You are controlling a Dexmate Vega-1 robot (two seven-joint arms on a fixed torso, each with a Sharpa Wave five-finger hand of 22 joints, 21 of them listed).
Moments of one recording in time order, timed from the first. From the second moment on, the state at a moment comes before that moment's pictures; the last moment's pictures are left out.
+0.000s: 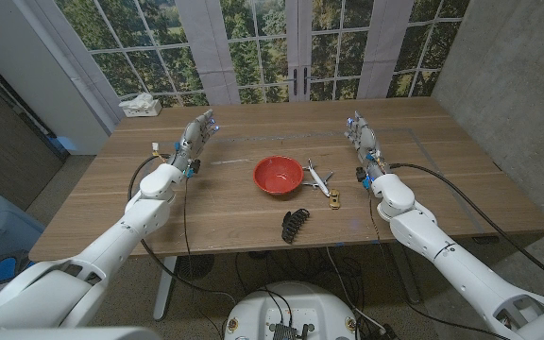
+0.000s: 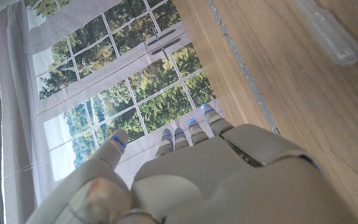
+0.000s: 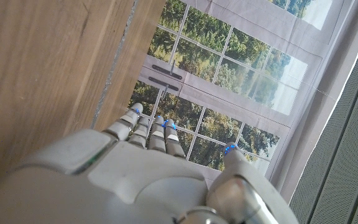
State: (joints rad) left arm 0.72 0.52 0.38 -1.07 -0.54 -0.44 -0.10; left_hand 0.05 0.09 0.64 0.07 0.23 -0.03 -0.05 0.18 0.17 -0.09 -0.06 0.20 0.17 -0.04 0.01 0.19 0.16 0.04 0.08 0.24 0.18; right arm -0.91 -0.48 -0.43 -1.46 0.44 0.29 -0.21; right_hand 0.10 0.11 0.33 0.04 0.19 0.13 0.06 0.19 0.17 0.10 0.04 0.21 0.18 -0.04 0.02 0.24 0.22 0.15 0.01 0.19 0.17
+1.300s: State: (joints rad) left arm 0.73 0.65 0.46 -1.21 -0.14 -0.32 0.26; left_hand 0.08 0.07 0.65 -0.03 0.20 0.06 -0.04 0.20 0.17 -0.02 -0.06 0.20 0.17 -0.01 0.02 0.18 0.17 0.04 0.10 0.23 0.18; right arm -0.92 -0.46 -0.46 -1.49 0.35 0.29 -0.26; right_hand 0.10 0.11 0.33 0.02 0.19 0.14 0.06 0.19 0.17 0.11 0.04 0.21 0.19 -0.03 0.03 0.24 0.22 0.16 0.02 0.19 0.17
